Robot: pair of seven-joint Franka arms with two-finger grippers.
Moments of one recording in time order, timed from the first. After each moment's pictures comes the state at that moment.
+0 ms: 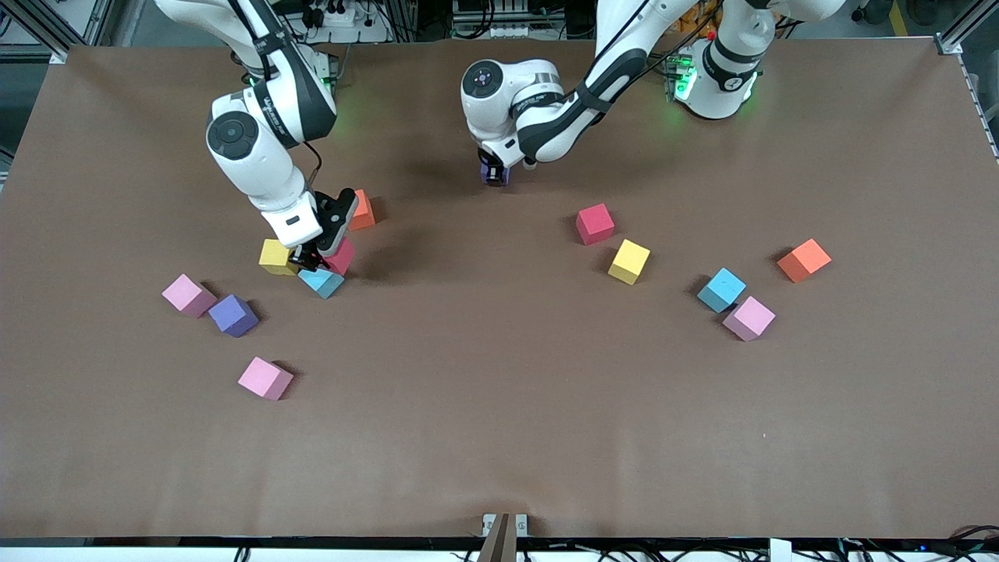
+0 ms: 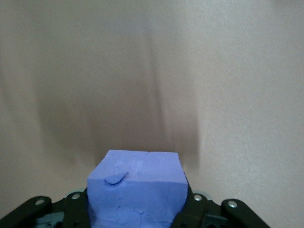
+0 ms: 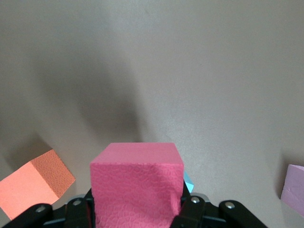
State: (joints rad) left arm -0.58 0.60 -0.59 -2.02 0.34 2.40 -2.83; right arm 0.34 0.04 0.02 -2.41 0.01 2.54 -0.91
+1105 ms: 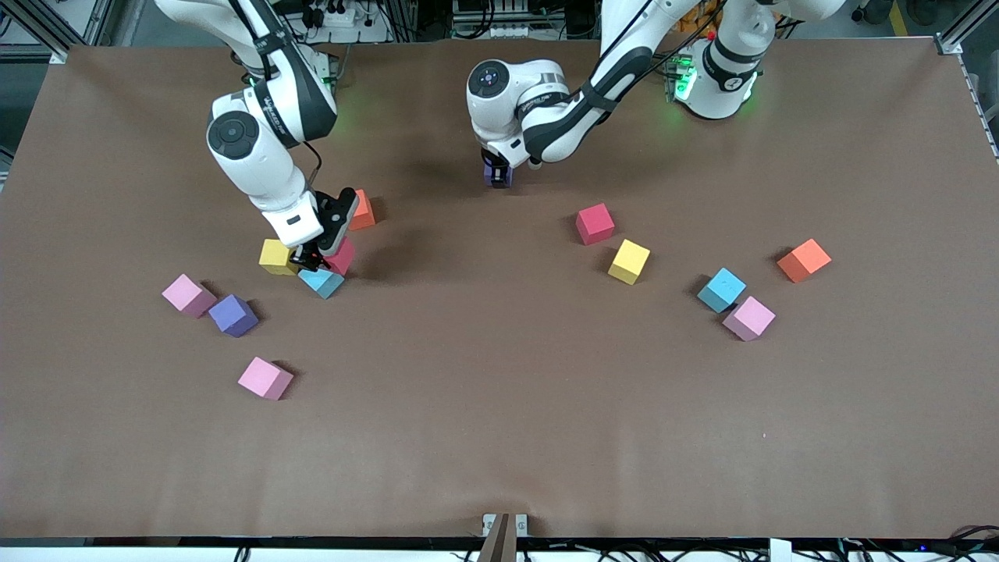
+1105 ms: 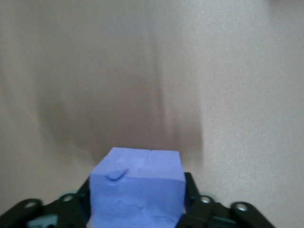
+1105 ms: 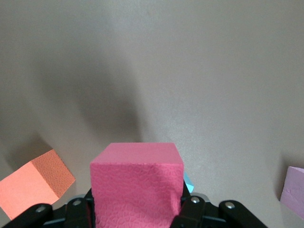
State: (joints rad) left arm -0.57 0.59 -0.58 -2.03 0.34 2.41 -2.86; right arm 0.35 0.04 0.02 -2.41 0.01 2.54 -0.92
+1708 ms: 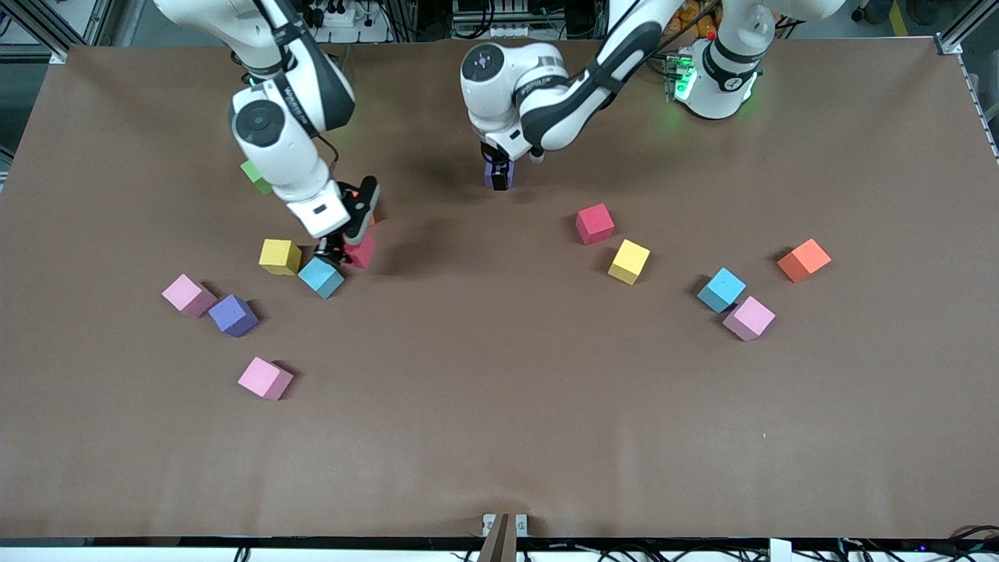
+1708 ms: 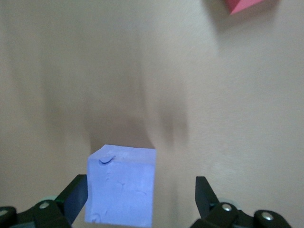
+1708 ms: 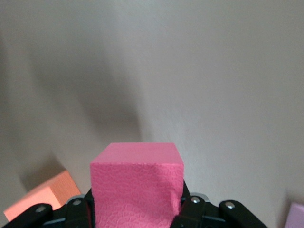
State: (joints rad) left arm -0.57 0.47 -0.59 -2.00 0.34 2.27 -2.87; right arm 0.45 0.04 0.03 -2.41 0.01 2.57 -0.91
